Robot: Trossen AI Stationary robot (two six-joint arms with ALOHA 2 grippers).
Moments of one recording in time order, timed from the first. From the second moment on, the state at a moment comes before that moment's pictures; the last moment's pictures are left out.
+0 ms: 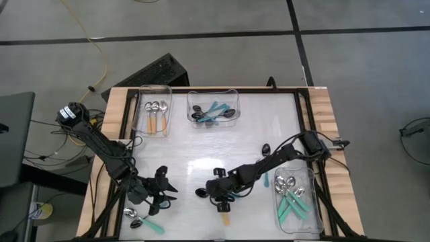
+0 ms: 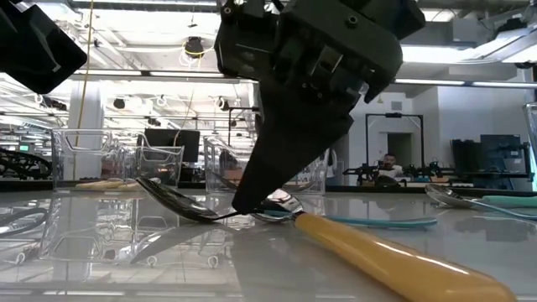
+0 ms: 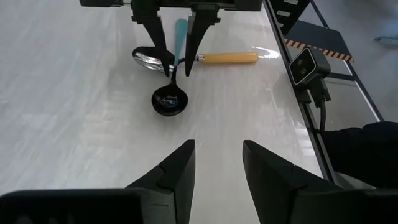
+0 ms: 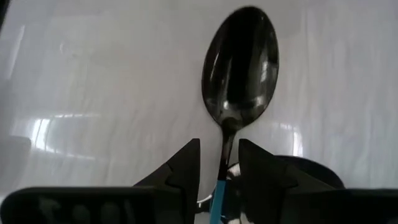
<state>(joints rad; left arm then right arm) -0.80 1.23 0.58 -0.05 -0.53 -0.69 0.37 2.12 1.42 -0.24 0.03 0.30</state>
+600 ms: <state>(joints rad) -0.80 1.23 0.58 -0.05 -0.53 -0.69 0.38 2.19 1.43 -0.25 0.04 0.37</state>
